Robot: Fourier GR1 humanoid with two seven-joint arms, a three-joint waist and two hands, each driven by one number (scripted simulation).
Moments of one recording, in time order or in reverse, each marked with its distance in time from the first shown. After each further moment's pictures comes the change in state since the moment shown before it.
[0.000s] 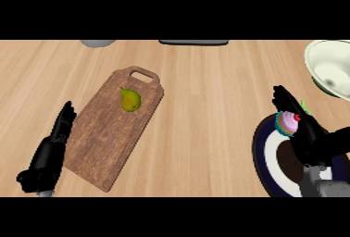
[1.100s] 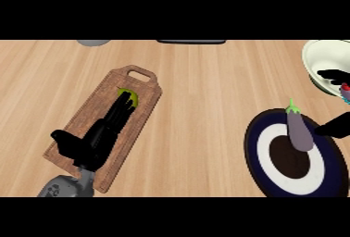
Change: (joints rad) left arm -0.192 -0.189 -0.092 0.031 0.226 -0.225 0.212; right arm -0.295 -0.597 0.132 0.052 0.395 0.351 0.570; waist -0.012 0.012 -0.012
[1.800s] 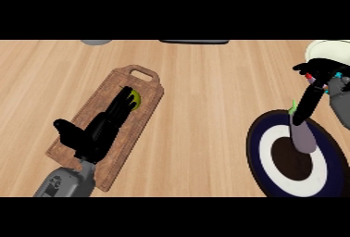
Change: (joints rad) left arm -0.048 -0.013 0.032 0.045 0.011 -0.040 0.022; right arm -0.352 0.143 0.166 0.376 -0.043 0.244 0.308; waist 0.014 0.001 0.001
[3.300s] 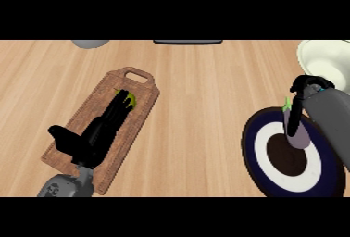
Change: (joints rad) left arm 0.059 -0.045 0.050 -0.039 -0.058 -0.023 0.019; right arm -0.053 0.113 0.049 0.354 0.124 0.119 -0.001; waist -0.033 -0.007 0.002
